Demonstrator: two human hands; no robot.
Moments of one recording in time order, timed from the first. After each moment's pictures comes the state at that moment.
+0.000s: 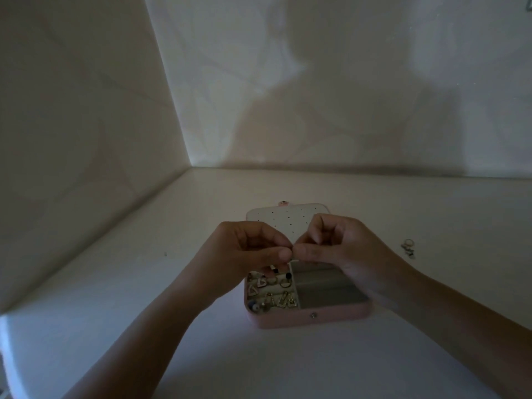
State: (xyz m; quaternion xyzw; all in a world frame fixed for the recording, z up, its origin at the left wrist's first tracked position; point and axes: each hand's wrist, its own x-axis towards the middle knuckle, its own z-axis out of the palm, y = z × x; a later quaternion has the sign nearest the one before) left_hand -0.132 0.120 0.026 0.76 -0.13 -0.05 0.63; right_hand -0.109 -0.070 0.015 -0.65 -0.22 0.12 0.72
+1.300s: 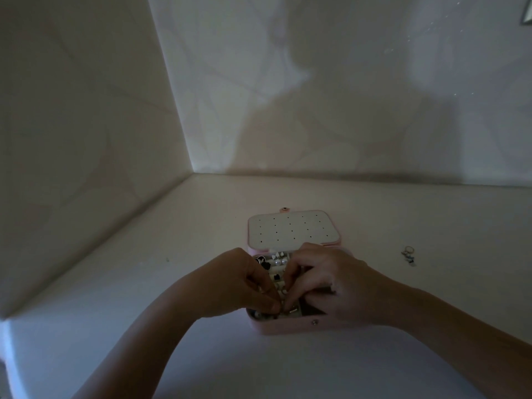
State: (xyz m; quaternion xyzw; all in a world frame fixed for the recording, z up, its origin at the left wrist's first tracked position) left_hand -0.132 0.131 0.027 0.92 -0.13 -0.15 0.32; right_hand -0.097 -0.072 -0.011 -0.80 -0.51 -0.05 0.30
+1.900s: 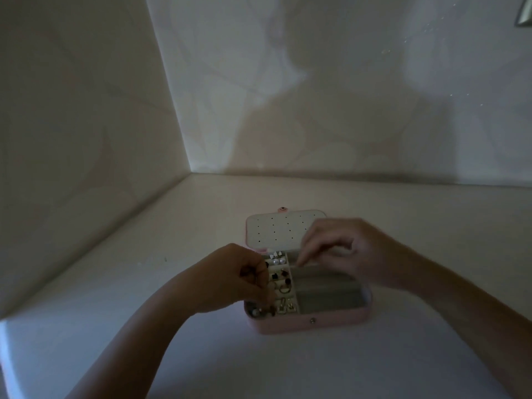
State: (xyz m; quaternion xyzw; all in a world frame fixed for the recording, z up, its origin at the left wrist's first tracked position) left_hand -0.131 0.134 0.028 0.92 -0.12 -0.14 0.34; right_hand -0.087 -0.094 0.020 -0.80 -0.43 0.01 0.42
